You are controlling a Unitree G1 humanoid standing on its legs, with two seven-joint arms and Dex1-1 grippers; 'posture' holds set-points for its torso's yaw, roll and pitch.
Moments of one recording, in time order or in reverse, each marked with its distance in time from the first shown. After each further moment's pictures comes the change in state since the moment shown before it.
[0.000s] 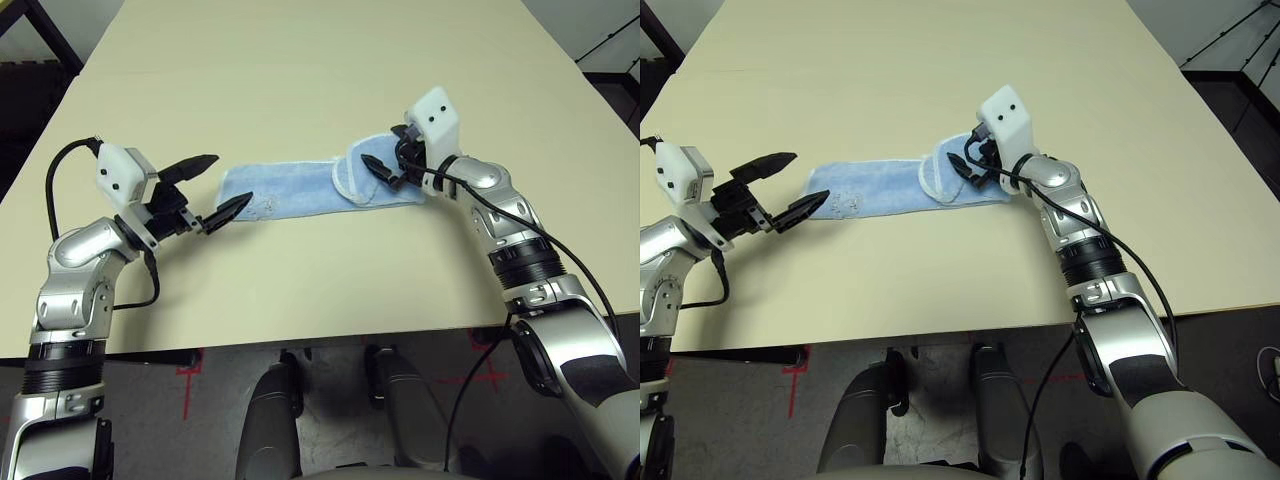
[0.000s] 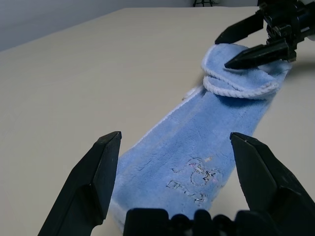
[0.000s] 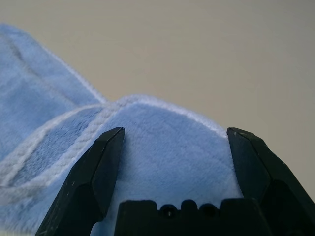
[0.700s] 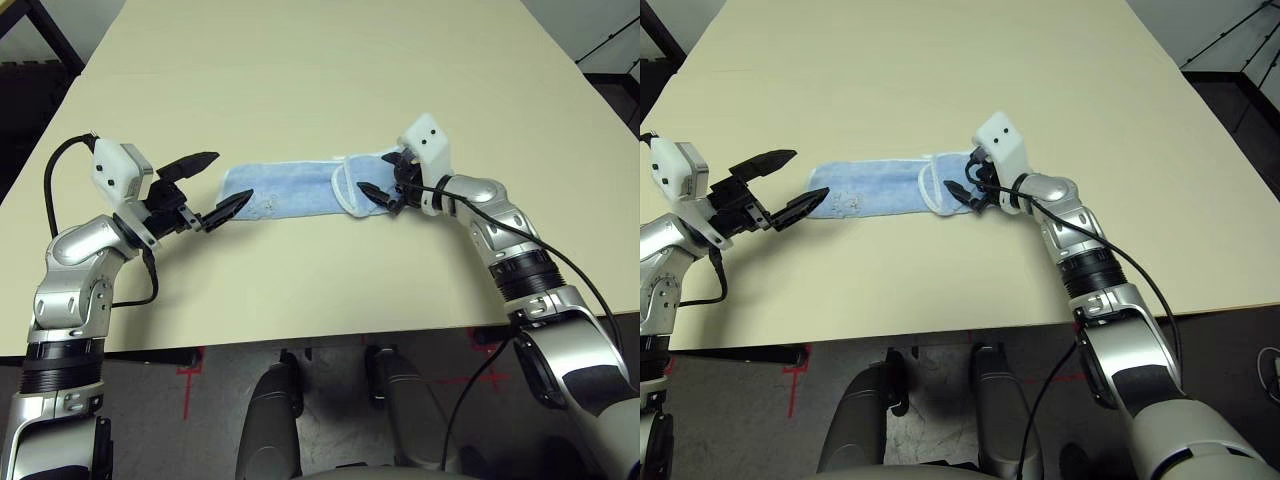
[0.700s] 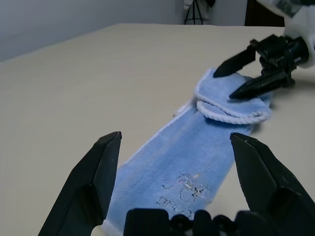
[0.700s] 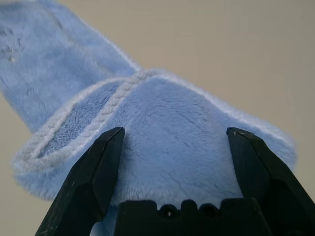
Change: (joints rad) left arm -0.002 0.004 0.014 -0.060 -0.066 0.050 -0.025; right arm 0.031 -0.065 -0.018 -0.047 0.056 0.028 0.140
